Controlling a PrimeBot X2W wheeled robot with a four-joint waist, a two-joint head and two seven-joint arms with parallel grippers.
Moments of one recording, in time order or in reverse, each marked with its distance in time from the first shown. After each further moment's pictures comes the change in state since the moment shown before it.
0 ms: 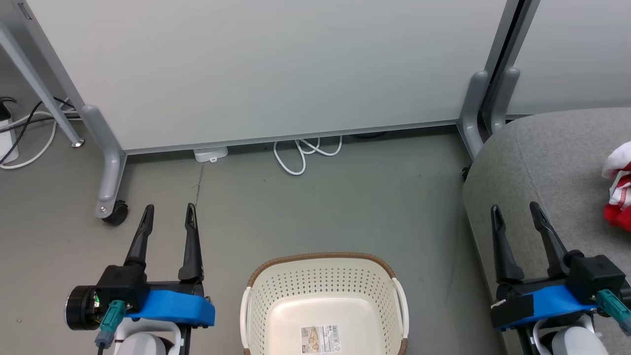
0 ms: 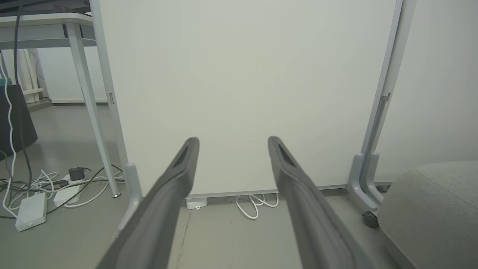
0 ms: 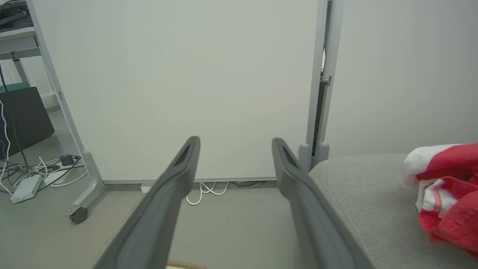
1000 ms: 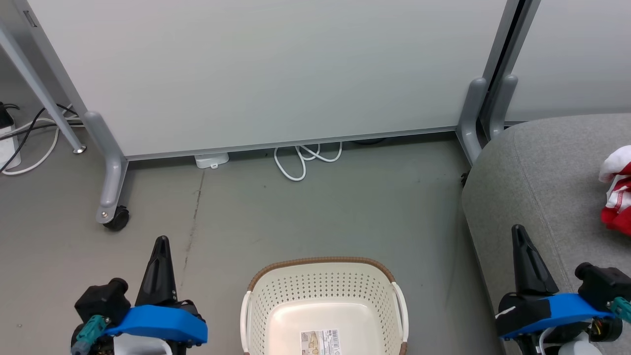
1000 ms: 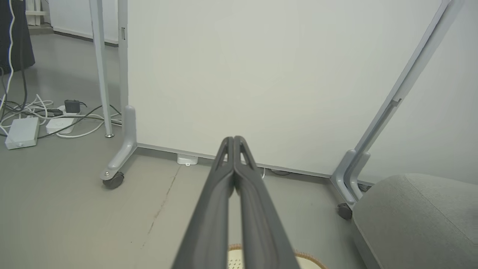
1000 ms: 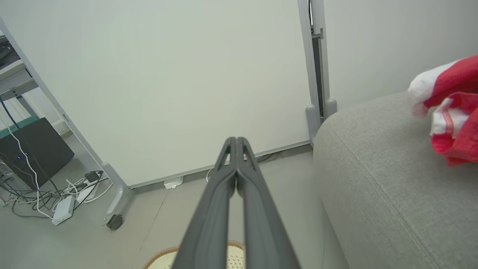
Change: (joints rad) left arm 0.053 -0.002 0.020 0.053 -0.208 0.000 0.065; right arm 0.026 0.006 -0.011 0.062 0.223 0.000 0.059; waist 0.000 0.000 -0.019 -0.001
